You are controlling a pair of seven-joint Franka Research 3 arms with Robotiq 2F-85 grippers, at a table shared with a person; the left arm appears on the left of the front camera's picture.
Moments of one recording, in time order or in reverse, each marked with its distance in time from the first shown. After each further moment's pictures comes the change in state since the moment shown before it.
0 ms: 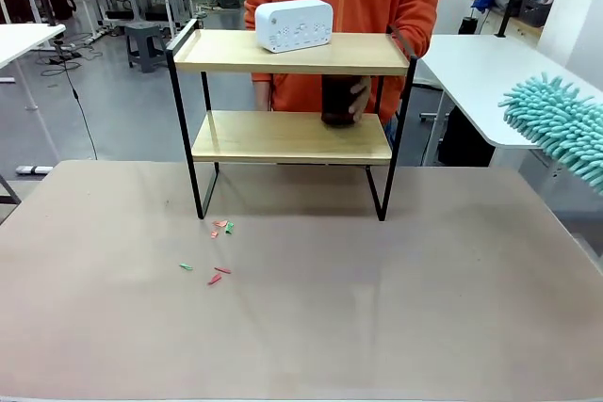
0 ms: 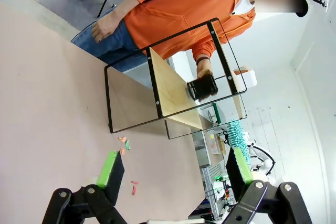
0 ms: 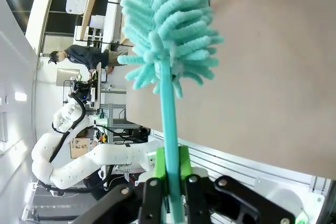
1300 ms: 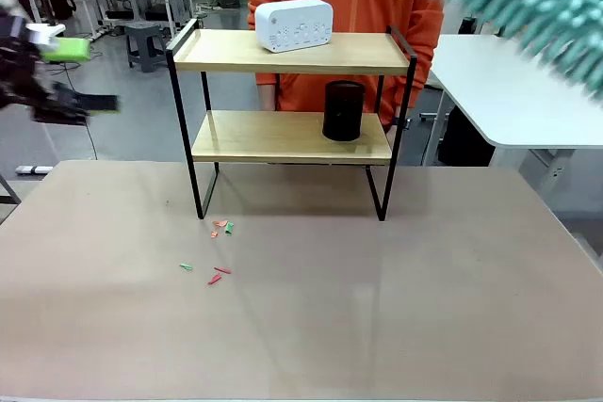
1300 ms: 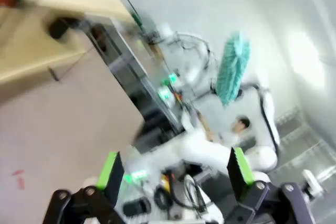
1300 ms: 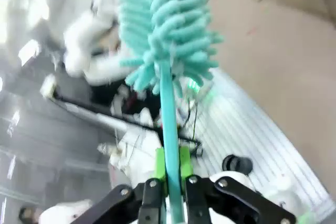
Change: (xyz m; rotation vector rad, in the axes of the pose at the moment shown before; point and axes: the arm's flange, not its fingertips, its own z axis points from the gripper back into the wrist) left arm -0.090 -0.182 -0.141 -0.430 0.533 -0.230; right arm -0.032 0.177 -0.003 0.264 0.441 0.561
